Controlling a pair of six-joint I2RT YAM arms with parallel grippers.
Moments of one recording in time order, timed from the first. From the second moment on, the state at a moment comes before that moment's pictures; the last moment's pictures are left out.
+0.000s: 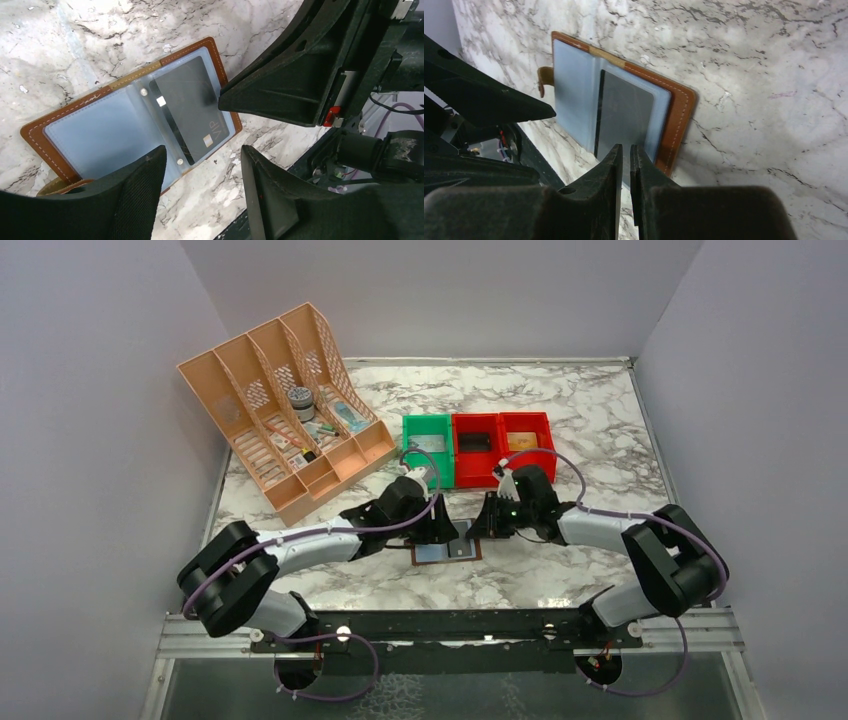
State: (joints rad) left arm -0.86 1.37 0.63 0.07 0.14 -0.80; right arm 0.52 1.46 0.52 0.16 -0.52 0.59
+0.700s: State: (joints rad) left arm -0.86 1.51 0.58 0.19 0.11 -0.93; right arm 0.52 1.56 0.49 0.31 -0.54 0.64
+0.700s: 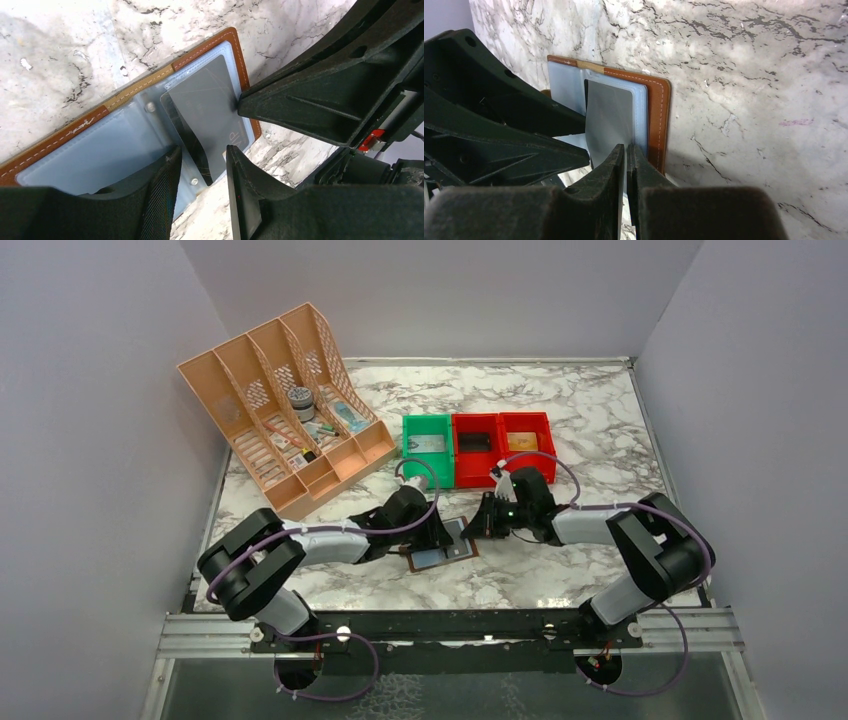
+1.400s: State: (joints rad) left arm -0.87 1.46 0.50 0.24 0.05 -1.00; right arm 0.52 1.58 0.49 0.34 -0.55 0.66
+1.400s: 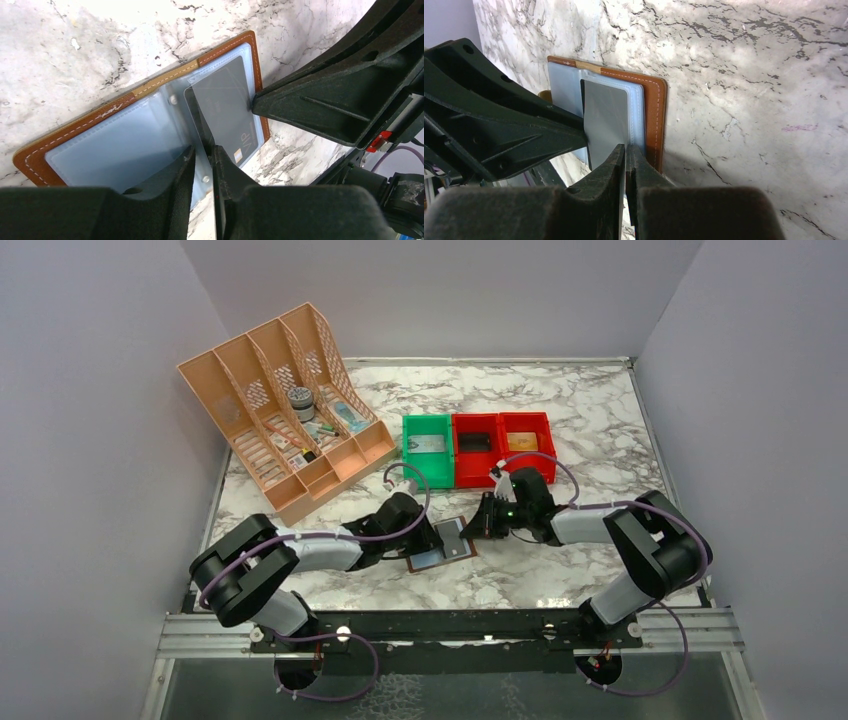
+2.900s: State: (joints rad) left arm -0.86 1.41 0.41 0.32 0.02 -1.07; right arm 0.52 1.62 0.51 0.34 -0.58 0.67
